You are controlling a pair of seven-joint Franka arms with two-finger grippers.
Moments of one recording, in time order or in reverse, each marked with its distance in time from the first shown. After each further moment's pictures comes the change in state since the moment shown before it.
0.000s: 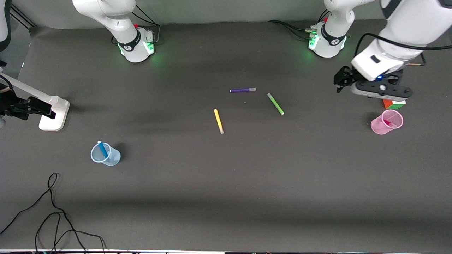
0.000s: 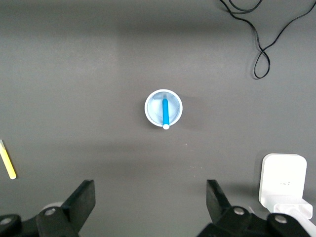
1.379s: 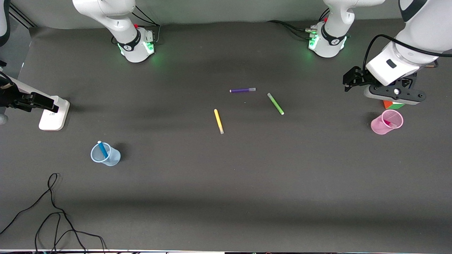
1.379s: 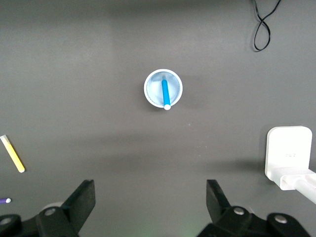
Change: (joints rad) left arm -0.353 0.051 0.395 0.062 0.015 -0.095 -0.001; right arm -0.002 -0.011 0.008 0.001 -0.005 -0.082 0.091
